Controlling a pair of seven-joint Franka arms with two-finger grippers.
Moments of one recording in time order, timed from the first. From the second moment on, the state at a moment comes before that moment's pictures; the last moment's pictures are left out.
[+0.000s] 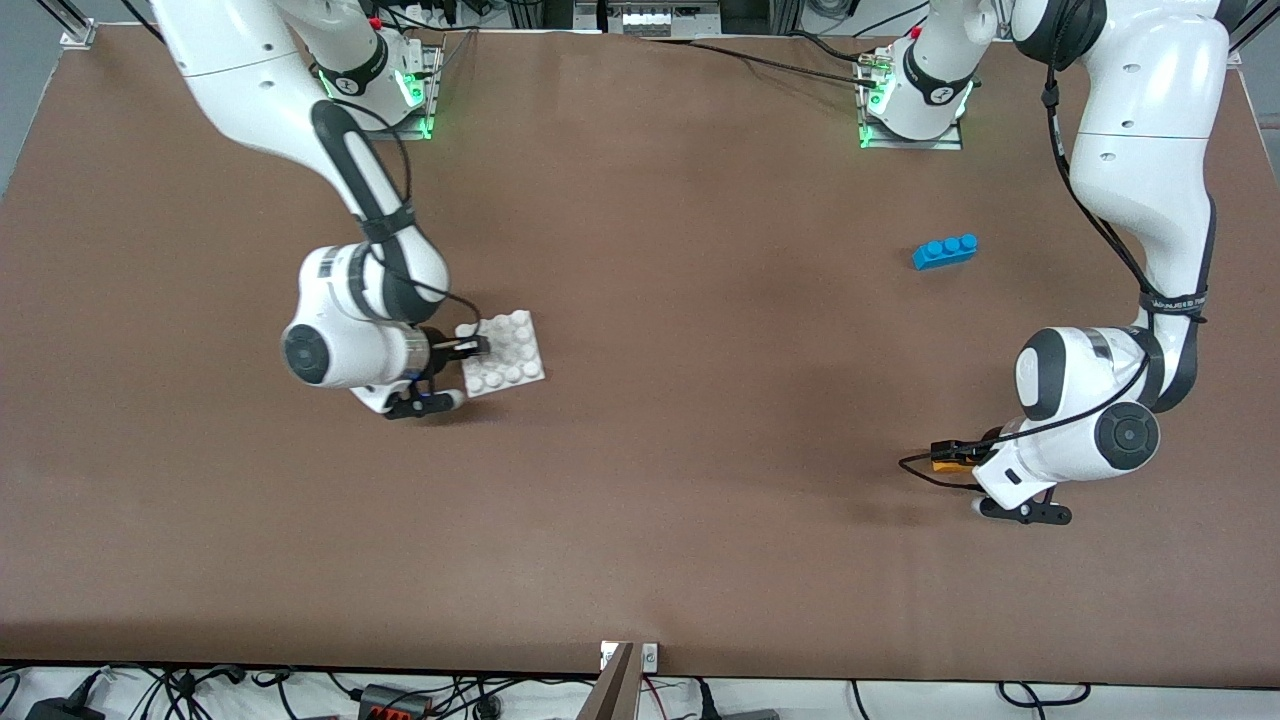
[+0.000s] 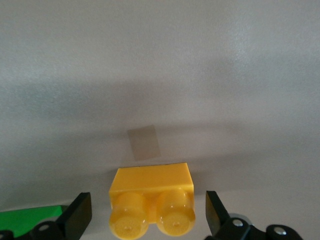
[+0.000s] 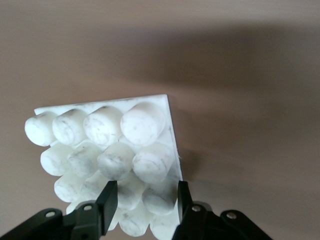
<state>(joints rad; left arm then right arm) 0.03 0.80 -0.04 -1.48 -0.01 2.18 0.08 0.39 0.63 -0.03 -1.81 0.46 2.17 -0.09</state>
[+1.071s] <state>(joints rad) 0.03 0.80 -0.06 -1.50 -0.01 2.18 0.08 0.72 0.76 -0.03 -1.58 0.46 2.22 0.53</state>
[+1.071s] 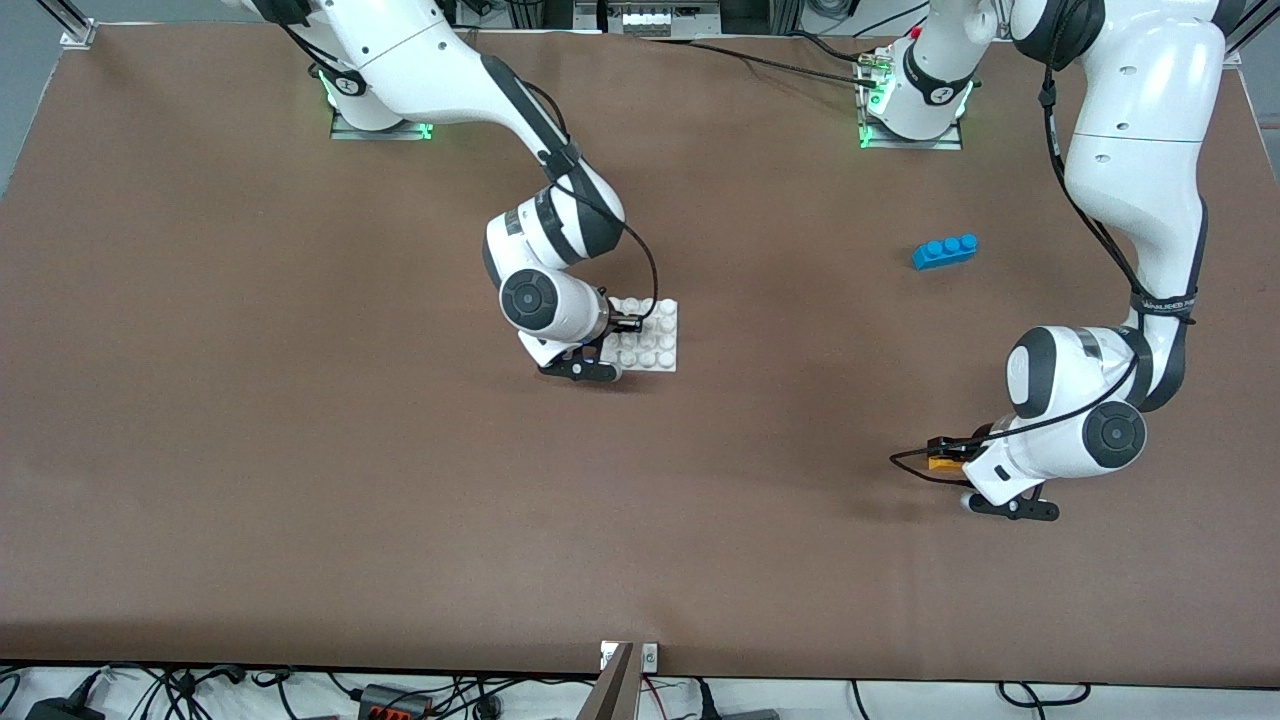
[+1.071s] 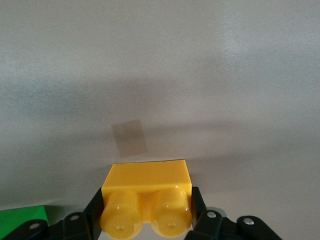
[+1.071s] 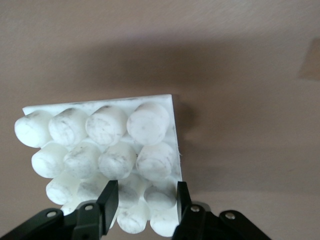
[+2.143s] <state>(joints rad) 0.03 0.64 -0.26 -1.49 -0.04 1.96 0.01 0.65 0.48 -0.26 -1.45 0.18 1.73 0.28</state>
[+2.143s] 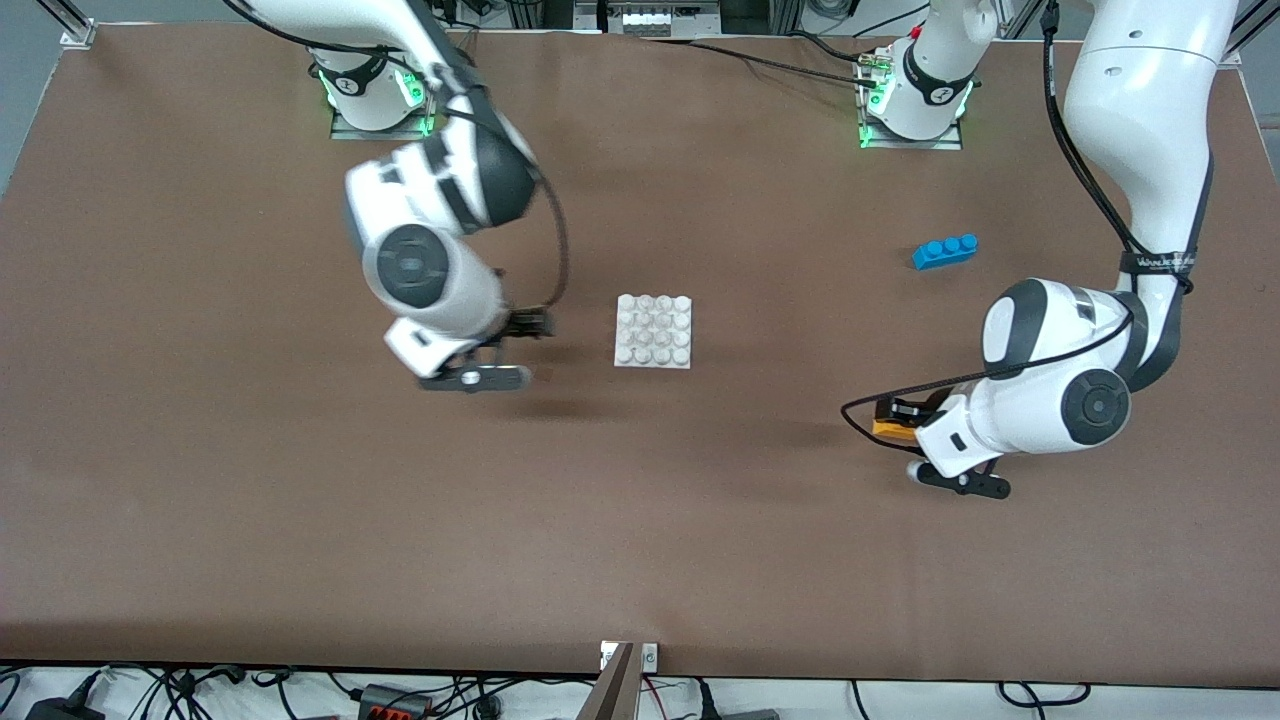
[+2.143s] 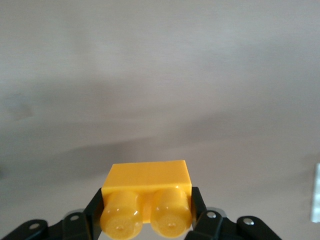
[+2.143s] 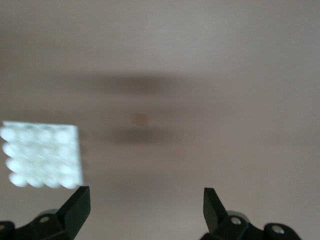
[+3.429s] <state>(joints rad) -0.33 0.71 -0.31 -1.51 -0.05 2.18 -0.44 -0.07 -0.02 -0.04 -1.55 0.00 1.44 -0.20</state>
